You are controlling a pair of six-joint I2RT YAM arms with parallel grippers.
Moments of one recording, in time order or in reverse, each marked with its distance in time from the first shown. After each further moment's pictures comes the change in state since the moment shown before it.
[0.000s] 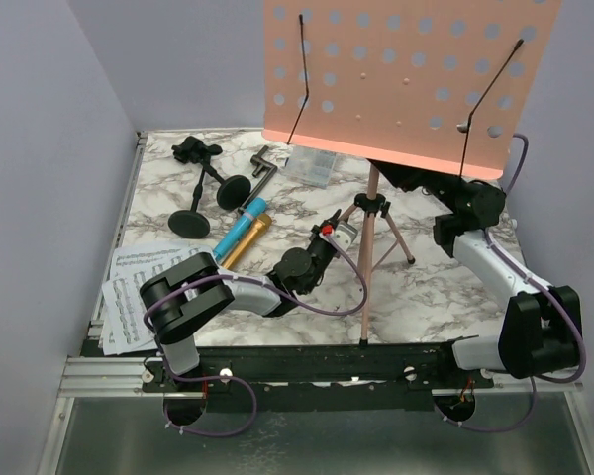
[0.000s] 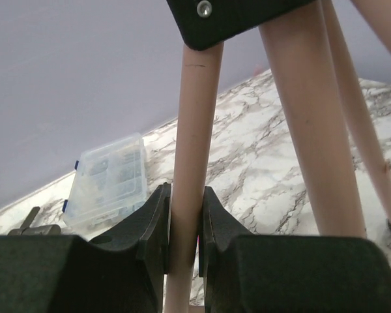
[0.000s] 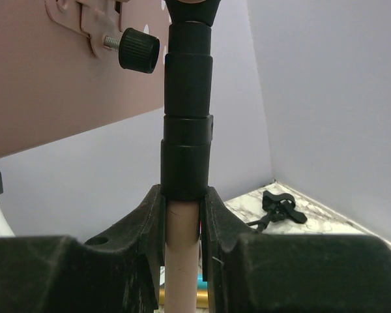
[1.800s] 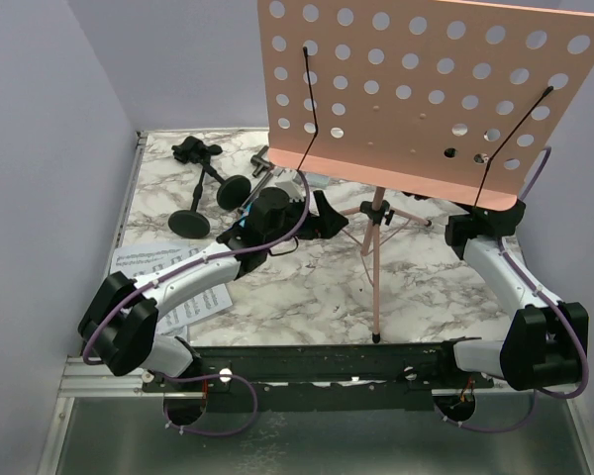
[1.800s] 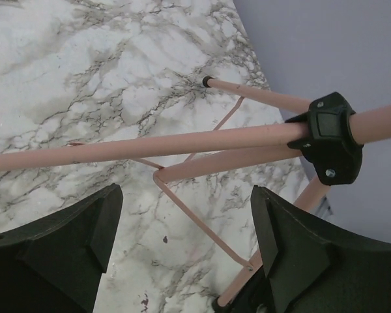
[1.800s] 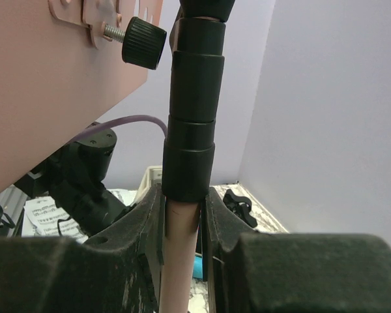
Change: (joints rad) left arm 0.280 -0.323 0.211 -1.032 0.583 -0.995; right arm -0.096 -0.061 -0.002 0.053 -0.224 -0.169
